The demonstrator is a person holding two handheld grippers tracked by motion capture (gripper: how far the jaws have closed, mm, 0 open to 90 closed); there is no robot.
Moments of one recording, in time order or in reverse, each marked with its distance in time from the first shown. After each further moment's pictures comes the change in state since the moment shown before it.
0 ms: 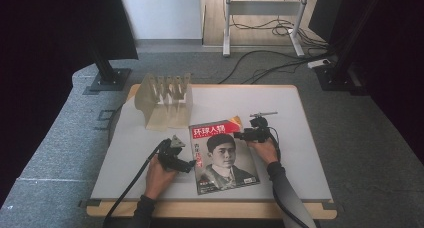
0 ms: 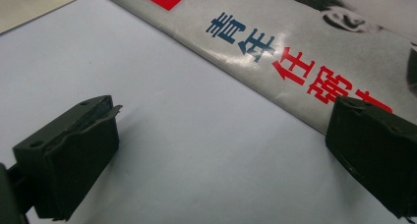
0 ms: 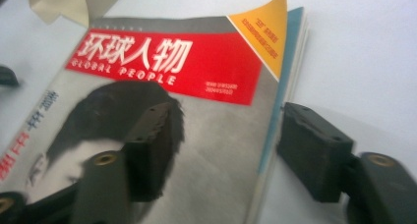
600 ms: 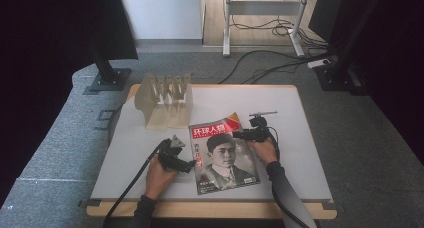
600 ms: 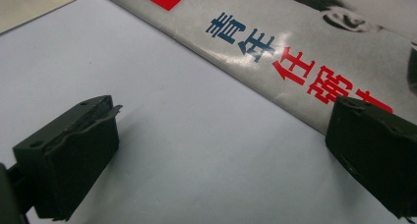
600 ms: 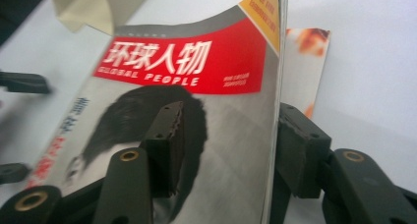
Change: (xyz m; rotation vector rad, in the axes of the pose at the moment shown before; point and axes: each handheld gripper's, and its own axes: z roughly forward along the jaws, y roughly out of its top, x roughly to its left) left arm 0.000 0.000 0.000 0.001 -0.001 0.000; right arm 0.005 0.003 -0.003 0.002 0.051 0.021
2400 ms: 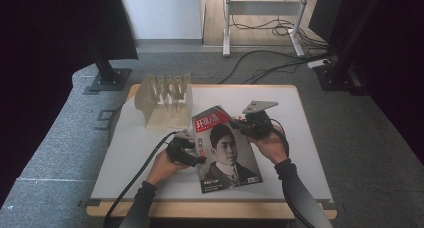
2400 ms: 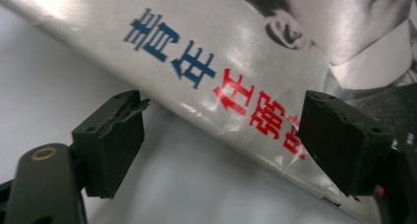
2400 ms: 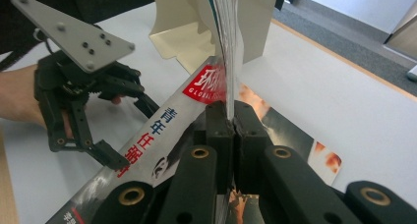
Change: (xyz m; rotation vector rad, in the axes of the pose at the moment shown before) left arm 0.002 0.035 0.010 -0.015 -0.347 0.048; right arm 0.103 0.038 -0.097 -0.130 0.009 -0.498
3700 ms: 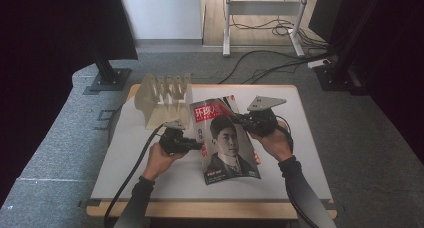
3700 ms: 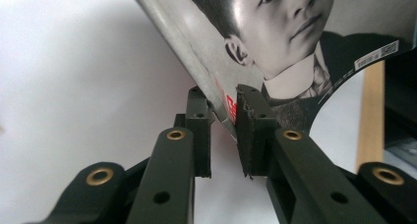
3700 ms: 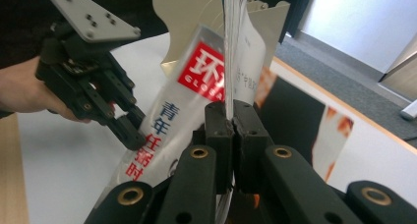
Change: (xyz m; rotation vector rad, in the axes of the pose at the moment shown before) left arm -0.008 0.029 -0.051 -0.124 -0.030 0.003; right arm 0.003 0.017 -0.024 -0.099 0.013 -0.067
